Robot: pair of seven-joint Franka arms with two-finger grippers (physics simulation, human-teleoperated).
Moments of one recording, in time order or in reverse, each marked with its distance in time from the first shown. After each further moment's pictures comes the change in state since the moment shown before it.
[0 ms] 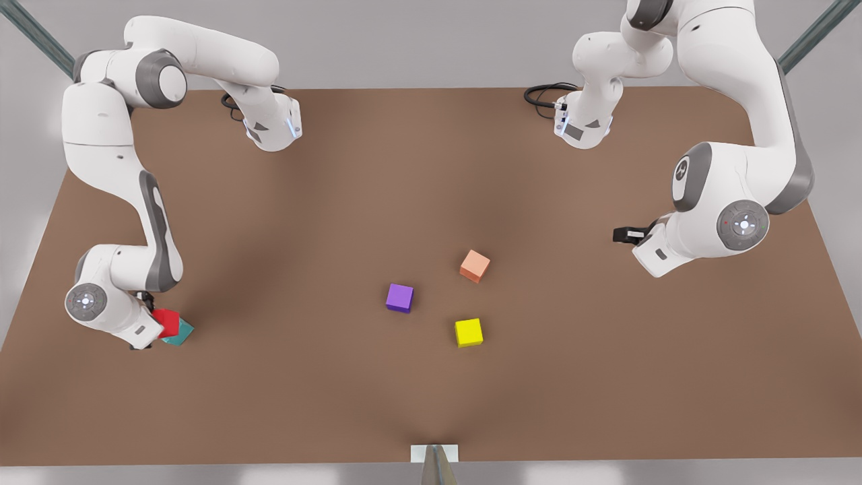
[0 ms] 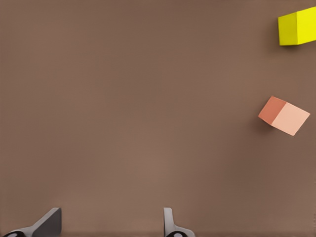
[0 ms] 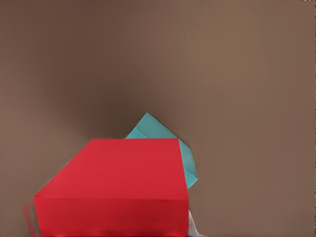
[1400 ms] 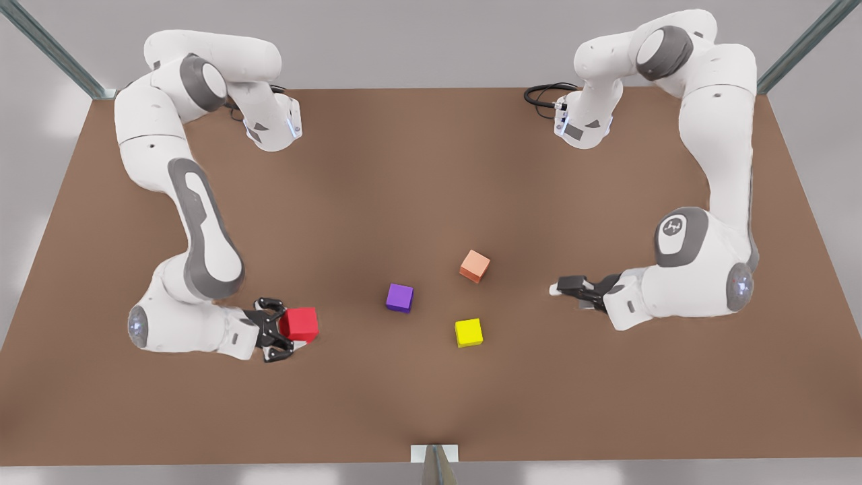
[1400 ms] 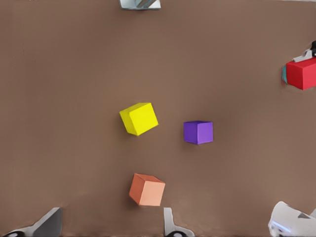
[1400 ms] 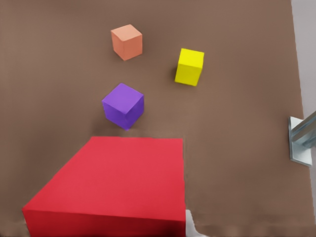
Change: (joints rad) left arm 0.306 0.367 -0.515 0.348 -0.125 0.204 0.032; right arm 0.248 0.057 0.177 0.369 0.664 -0.347 -0.201
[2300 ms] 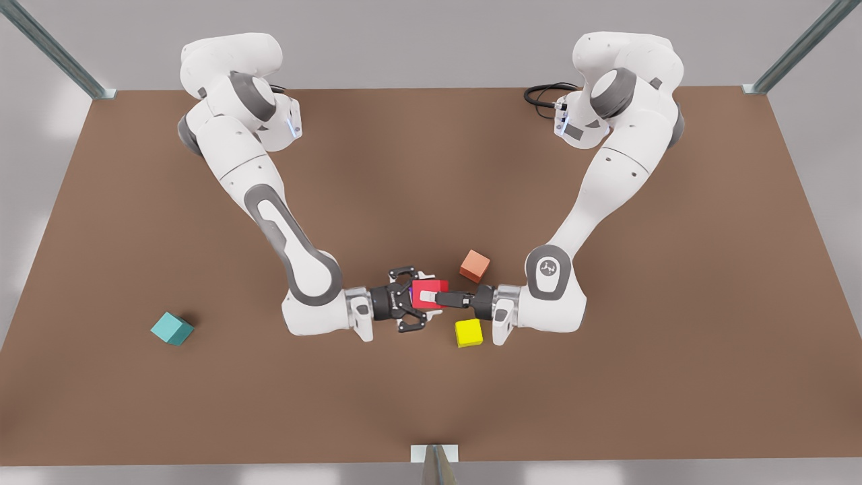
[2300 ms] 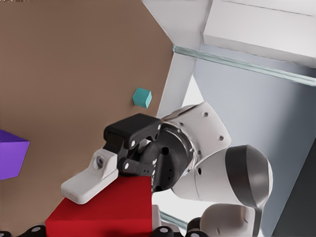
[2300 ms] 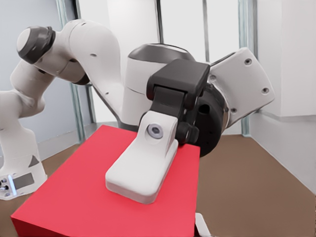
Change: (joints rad) left arm -0.318 0.311 0.014 -0.063 -0.964 0.483 0.055; right arm 0.321 0.207 0.056 0.004 1.013 0.181 -0.083
